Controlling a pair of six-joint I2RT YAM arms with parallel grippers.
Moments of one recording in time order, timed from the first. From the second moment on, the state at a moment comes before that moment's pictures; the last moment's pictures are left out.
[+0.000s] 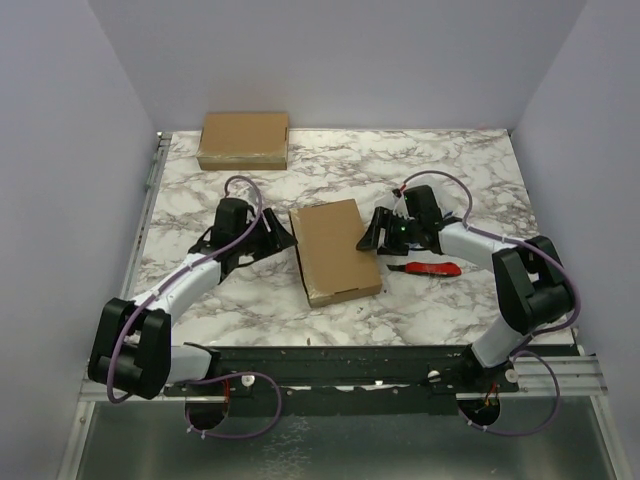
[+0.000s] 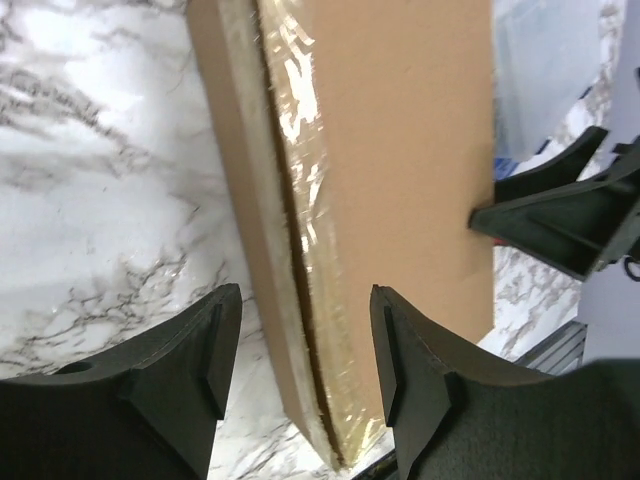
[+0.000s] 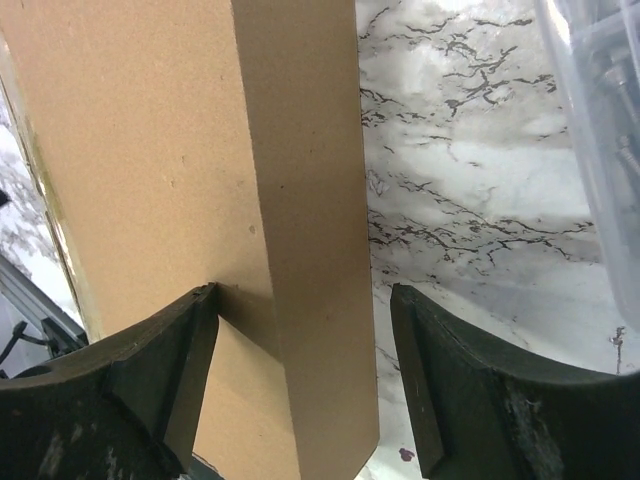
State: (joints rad) left arm -0.30 1.30 0.66 -0.05 0.34 -0.71; right arm 0.37 1.65 0.88 -0.09 -0.40 0.54
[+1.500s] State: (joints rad) left arm -0.21 1.68 0.87 -0.04 0.17 -0.63; right arm 0.32 1.98 1.31 -0.18 -0.41 0.53
